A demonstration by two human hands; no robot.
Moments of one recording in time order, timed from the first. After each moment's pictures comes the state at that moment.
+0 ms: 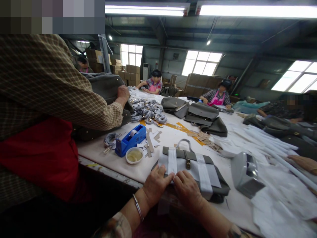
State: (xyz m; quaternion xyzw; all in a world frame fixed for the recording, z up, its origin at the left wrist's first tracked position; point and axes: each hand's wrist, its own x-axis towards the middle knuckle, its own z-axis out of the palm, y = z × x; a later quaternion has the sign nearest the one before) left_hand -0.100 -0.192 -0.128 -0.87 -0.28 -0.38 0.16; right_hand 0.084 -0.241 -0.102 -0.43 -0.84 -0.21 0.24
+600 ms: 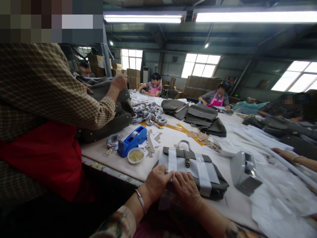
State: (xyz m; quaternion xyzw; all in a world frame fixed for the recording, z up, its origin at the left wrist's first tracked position) left_hand -0.103 -0.194 -0.111 -0.90 -0.29 -0.31 0.11; right_hand 0.086 -0.257 -0.111 -0.43 -0.84 -0.25 0.20
